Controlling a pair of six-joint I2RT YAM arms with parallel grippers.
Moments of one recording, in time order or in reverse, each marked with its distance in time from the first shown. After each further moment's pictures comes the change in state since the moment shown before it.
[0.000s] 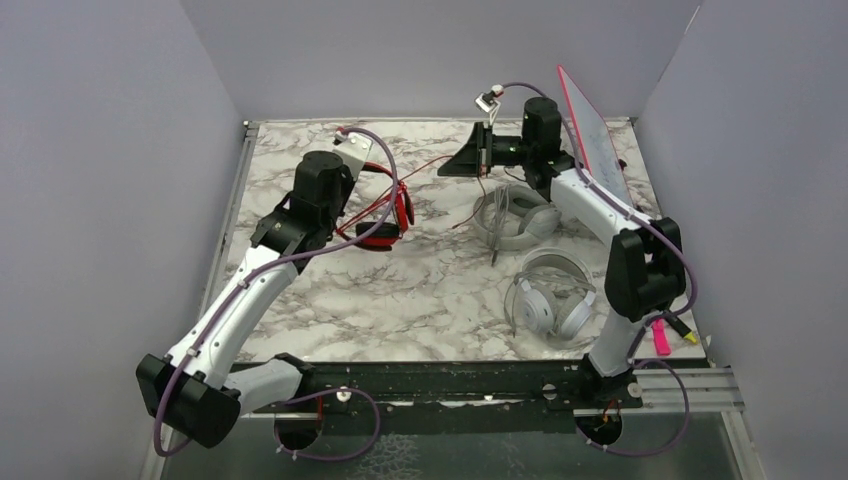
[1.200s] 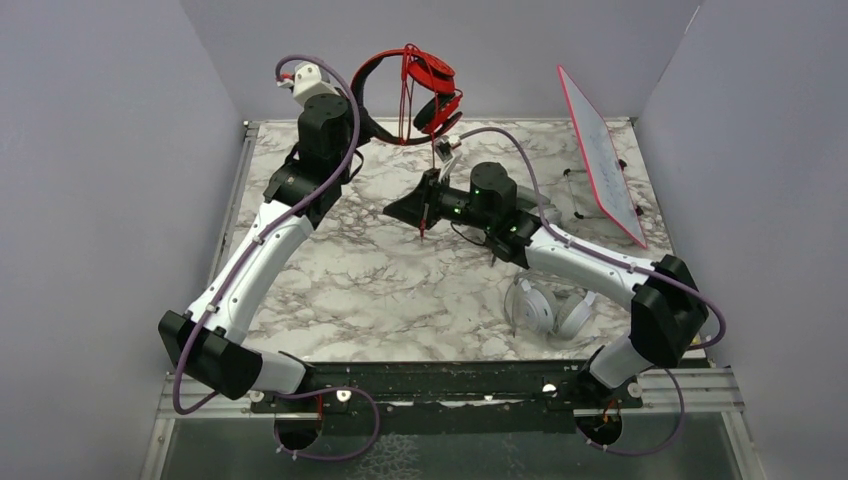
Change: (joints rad) left arm -0.003 0.251 0.349 0.220 -0.062 -0.863; right arm 0.456 -0.275 -0.307 0.227 0.721 -0.070
